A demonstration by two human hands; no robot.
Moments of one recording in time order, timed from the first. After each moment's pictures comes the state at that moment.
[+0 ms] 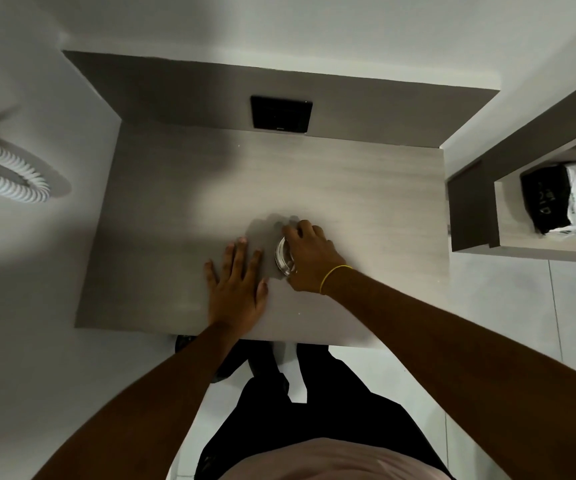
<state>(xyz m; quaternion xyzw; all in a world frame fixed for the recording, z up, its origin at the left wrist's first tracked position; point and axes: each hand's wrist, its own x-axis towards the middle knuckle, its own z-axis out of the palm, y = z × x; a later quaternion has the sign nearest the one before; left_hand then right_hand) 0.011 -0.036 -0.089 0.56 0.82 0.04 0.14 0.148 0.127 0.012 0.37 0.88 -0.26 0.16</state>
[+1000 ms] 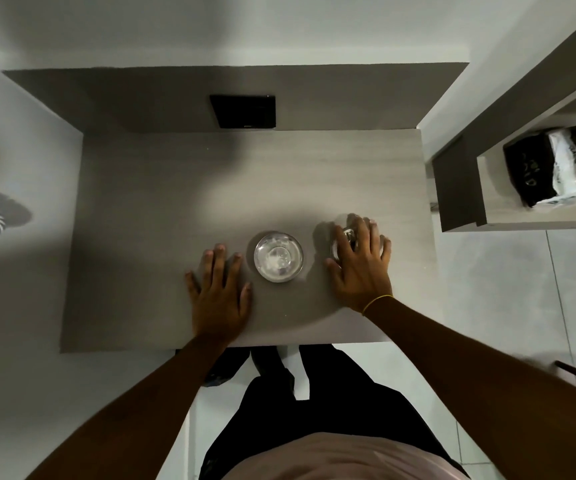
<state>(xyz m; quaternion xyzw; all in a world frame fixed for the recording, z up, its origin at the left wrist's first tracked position) 0.011 -0.037 -0.092 0.56 0.82 0.08 0.11 0.272 0.134 -0.038 0.53 0.83 -0.15 0.05</state>
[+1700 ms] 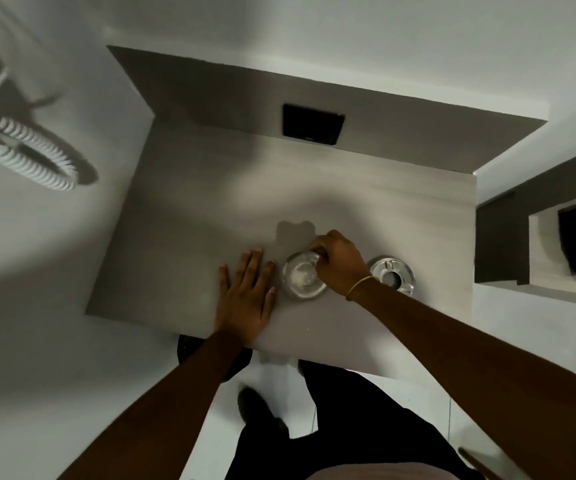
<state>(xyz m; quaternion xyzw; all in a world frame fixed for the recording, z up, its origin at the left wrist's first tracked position) 0.013 -0.039 -0.088 0.56 0.81 0.08 0.14 0.155 0.162 -0.016 0.44 0.81 -0.39 0.04</state>
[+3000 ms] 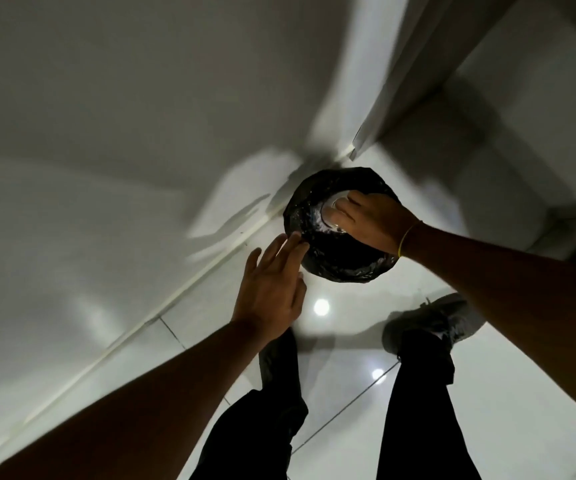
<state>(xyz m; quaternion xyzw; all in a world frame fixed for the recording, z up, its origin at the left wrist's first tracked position) 0.040 -0.439 -0.428 0.27 0.92 0.21 0.20 -0.006 -0.160 -0.484 -0.35 0.93 0.06 -0.10</state>
